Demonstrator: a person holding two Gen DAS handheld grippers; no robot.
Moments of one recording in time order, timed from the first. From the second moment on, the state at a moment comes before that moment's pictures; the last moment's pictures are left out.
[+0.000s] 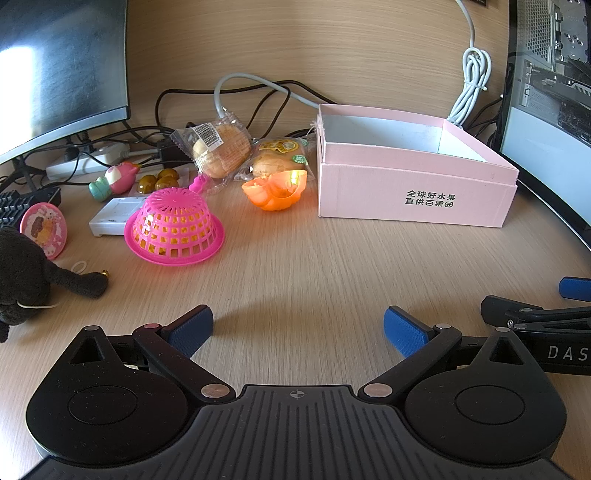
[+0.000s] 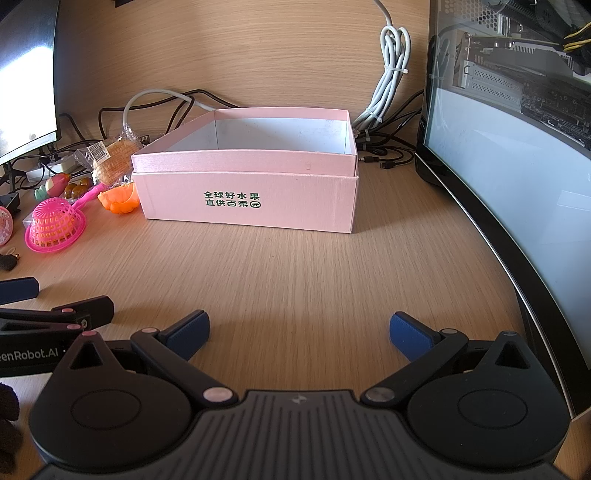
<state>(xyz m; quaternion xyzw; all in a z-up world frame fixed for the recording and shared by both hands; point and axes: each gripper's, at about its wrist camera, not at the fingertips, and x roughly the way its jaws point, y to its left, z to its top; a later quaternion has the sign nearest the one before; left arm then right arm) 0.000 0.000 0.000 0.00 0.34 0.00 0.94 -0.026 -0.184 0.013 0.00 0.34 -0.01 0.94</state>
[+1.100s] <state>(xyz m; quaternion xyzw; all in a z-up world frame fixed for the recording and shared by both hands) 0.000 0.000 0.000 0.01 0.34 0.00 0.94 -0.027 -0.183 0.012 0.00 0.34 0.00 0.94</state>
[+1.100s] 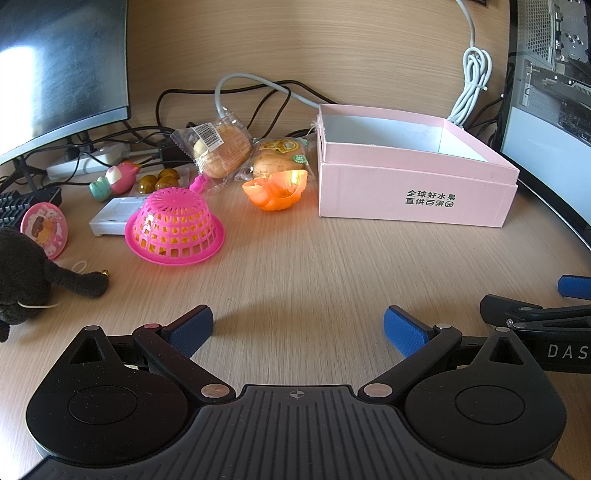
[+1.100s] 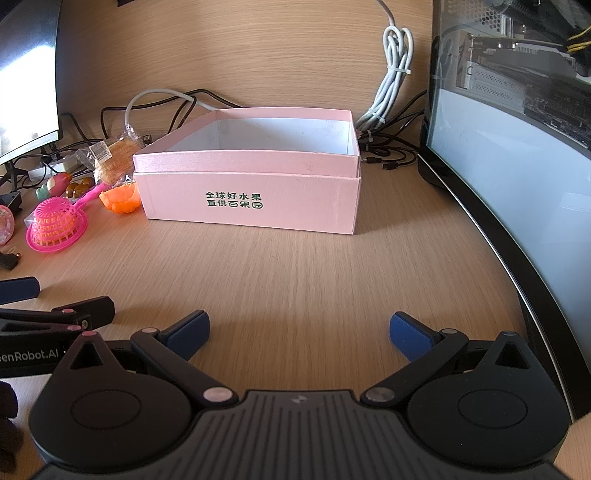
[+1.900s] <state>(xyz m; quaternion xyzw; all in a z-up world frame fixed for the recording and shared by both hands) -0.016 0.014 0.018 -0.01 0.34 0.00 0.94 -0.032 -0.181 0.020 0.01 0.40 -0.01 0.92</state>
